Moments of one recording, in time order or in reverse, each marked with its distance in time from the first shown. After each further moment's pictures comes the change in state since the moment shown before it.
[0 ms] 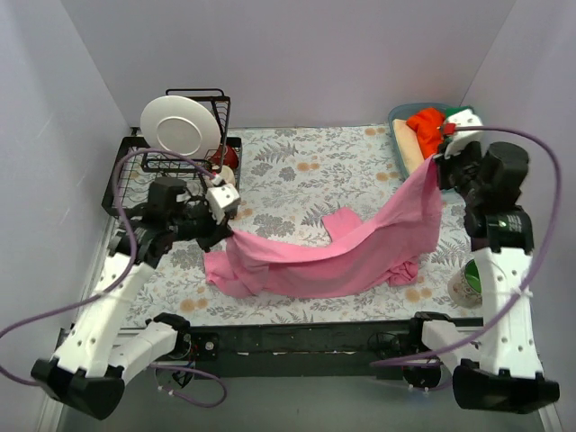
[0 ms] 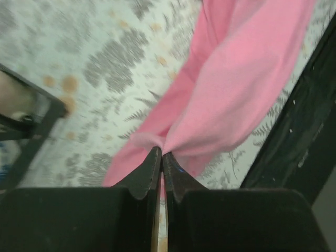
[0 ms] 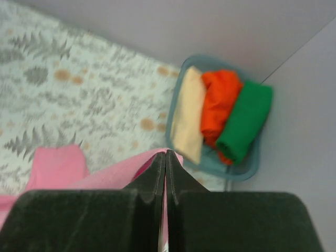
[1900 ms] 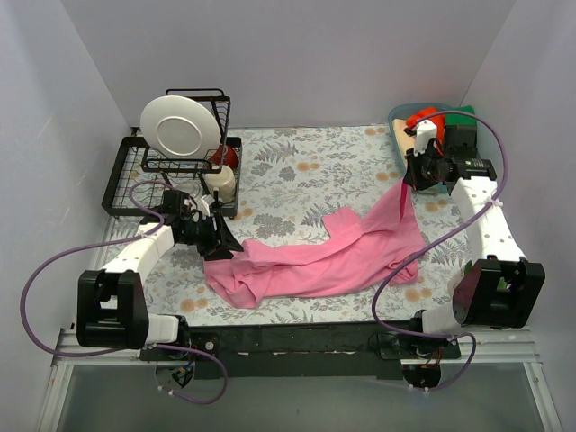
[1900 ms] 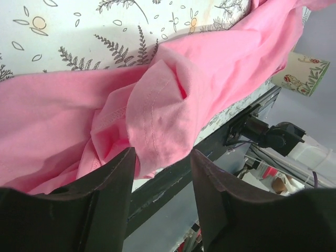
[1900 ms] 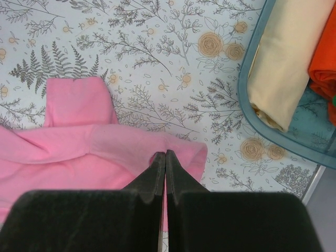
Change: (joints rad) left arm 0.283 0.418 -0.409 0.285 0.225 -0.855; right arm -0.001 0.504 -0.004 -0.161 -0.113 -0.018
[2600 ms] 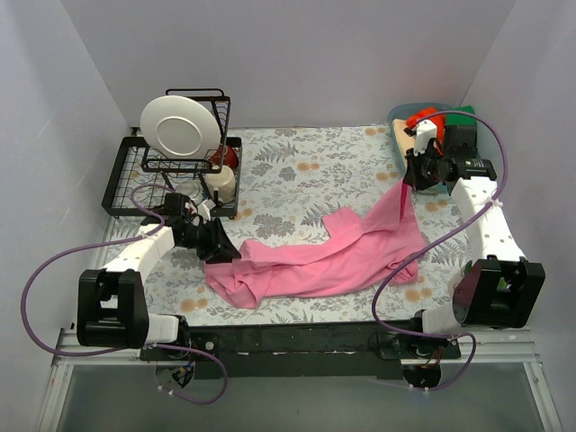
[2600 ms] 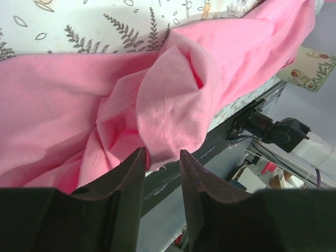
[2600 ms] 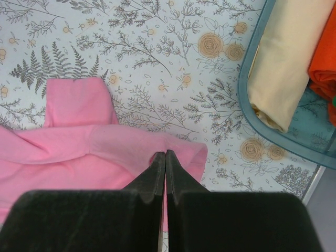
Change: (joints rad) left arm 0.000 0.004 -0.013 -0.043 -0.009 0.017; right arm 0.000 0.000 0.000 0.002 0.000 0.001
